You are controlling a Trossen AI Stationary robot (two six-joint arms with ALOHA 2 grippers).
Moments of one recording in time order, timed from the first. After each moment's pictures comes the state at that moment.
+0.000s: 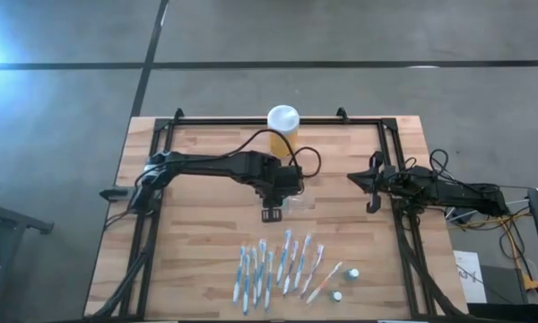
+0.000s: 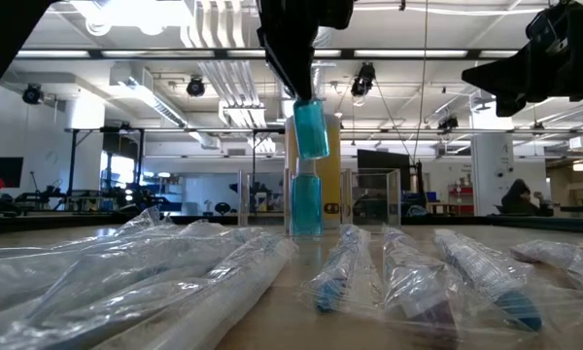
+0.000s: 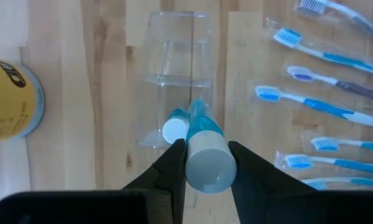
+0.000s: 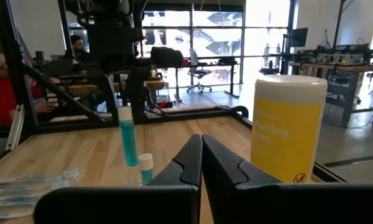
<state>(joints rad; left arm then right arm) -0.03 2.02 2.04 -1.24 -0.05 -0.05 -0.07 0.02 0.04 0.06 0.12 0.04</state>
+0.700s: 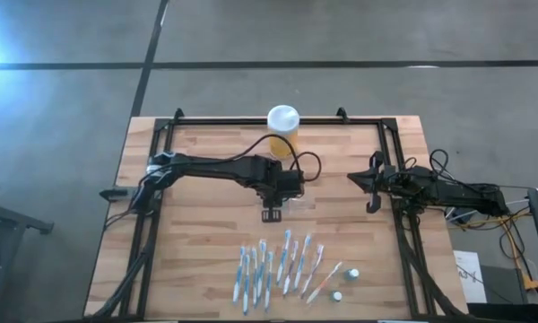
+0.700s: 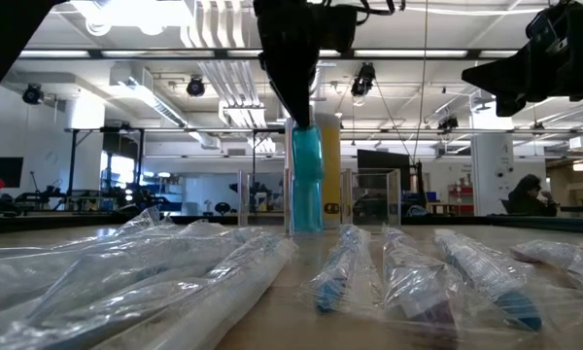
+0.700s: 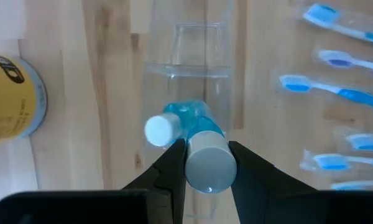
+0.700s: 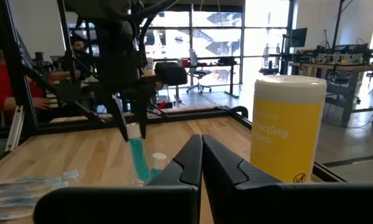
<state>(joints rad) -0.03 2.03 1.97 -1.19 -0.11 -0.02 -0.07 0.02 0.04 0.06 0.13 0.04</state>
